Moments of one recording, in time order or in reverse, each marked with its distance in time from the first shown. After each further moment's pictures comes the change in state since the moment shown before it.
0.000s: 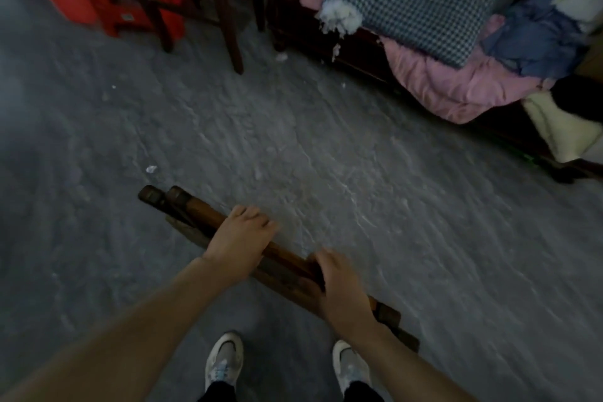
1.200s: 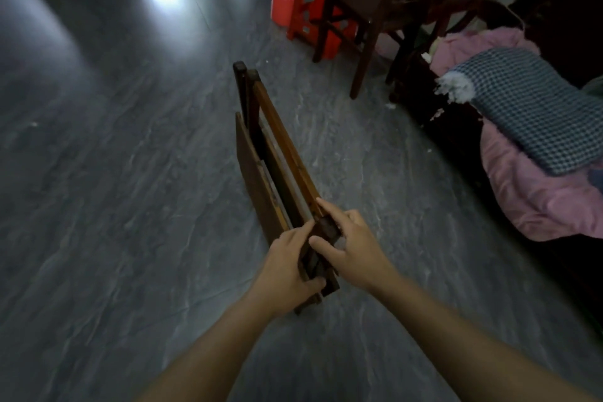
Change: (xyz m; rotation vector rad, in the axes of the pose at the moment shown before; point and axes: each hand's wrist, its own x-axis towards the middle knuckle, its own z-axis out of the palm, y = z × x) left_hand -0.067 0.337 0.101 -1.043 0.635 -0.742; right_hand -0.083 0.113 -0.058 -0.035 -0.325 -0.577
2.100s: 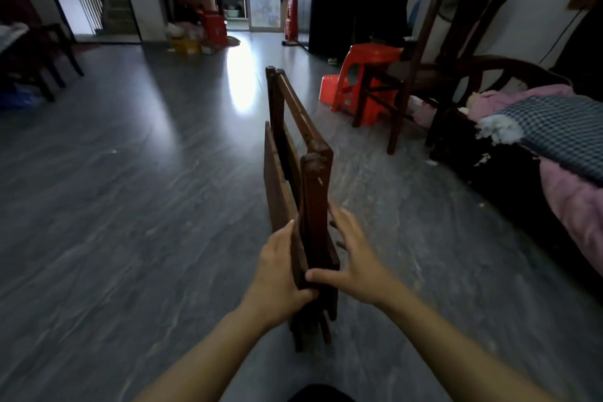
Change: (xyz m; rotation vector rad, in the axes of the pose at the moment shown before) left_hand -0.023 -0.097 0.155 0.103 0.515 0.106; right_hand -0.031 0.159 0.075 0.130 -0.070 -0.541
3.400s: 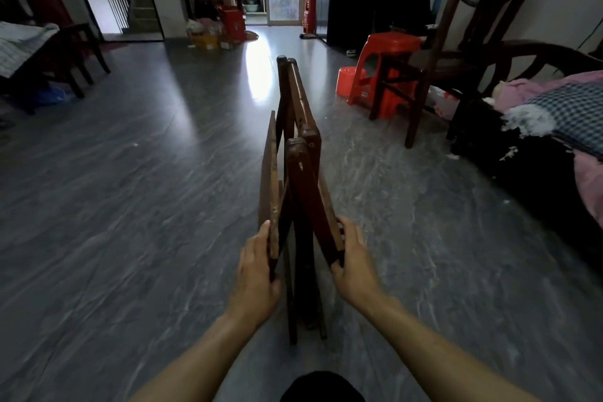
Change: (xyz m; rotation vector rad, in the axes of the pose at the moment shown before) left_hand -0.016 -0.043 0.013 0.115 0.246 -0.085; right_hand 0.001 0.066 0.038 -0.085 0.228 0.138
